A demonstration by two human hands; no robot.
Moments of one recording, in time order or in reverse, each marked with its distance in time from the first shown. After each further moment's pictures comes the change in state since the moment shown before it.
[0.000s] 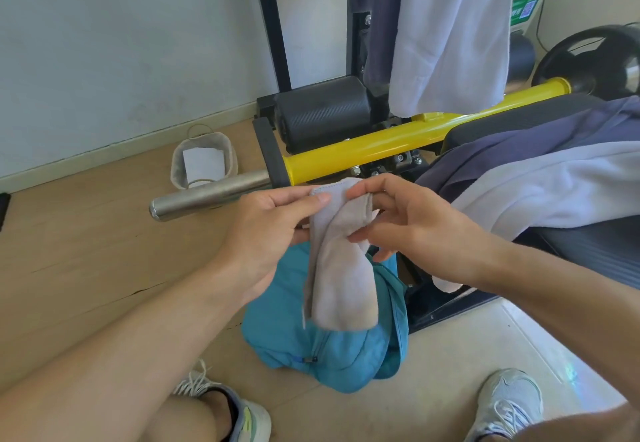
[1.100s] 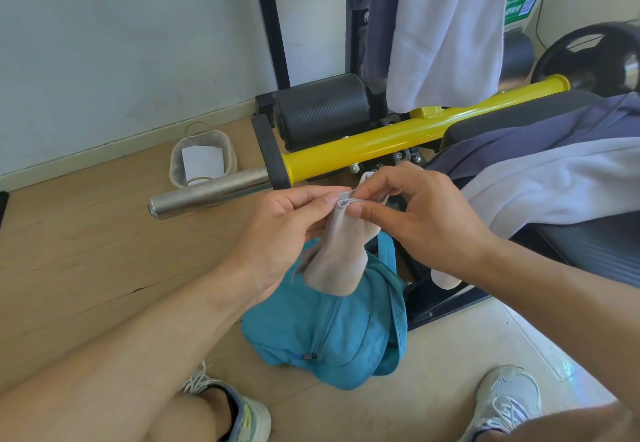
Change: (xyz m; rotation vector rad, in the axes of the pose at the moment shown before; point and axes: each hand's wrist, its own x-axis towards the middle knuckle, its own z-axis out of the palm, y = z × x) left_hand -0.007 -0.004 0.007 0.038 -0.169 0.090; right_hand 0.009 0.012 -0.004 -0.395 0.309 -0.340
